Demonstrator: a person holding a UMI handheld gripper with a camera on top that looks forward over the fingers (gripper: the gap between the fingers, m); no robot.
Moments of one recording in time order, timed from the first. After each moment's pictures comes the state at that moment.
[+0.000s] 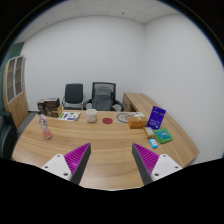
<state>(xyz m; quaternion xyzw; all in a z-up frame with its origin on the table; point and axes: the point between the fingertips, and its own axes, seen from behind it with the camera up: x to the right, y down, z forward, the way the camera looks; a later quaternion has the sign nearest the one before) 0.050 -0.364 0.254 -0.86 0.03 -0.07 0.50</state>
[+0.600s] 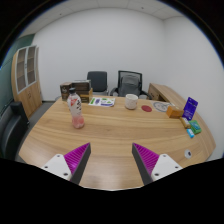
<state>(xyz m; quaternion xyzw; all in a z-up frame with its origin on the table) -0.173 -0.324 0.140 -0.88 -0.02 -0.02 0.47</state>
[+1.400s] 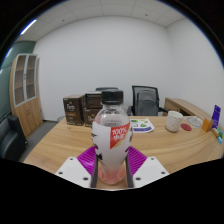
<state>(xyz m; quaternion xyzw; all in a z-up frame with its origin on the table) -0.359 -0.057 0.070 -0.82 -0.01 0.01 0.57</state>
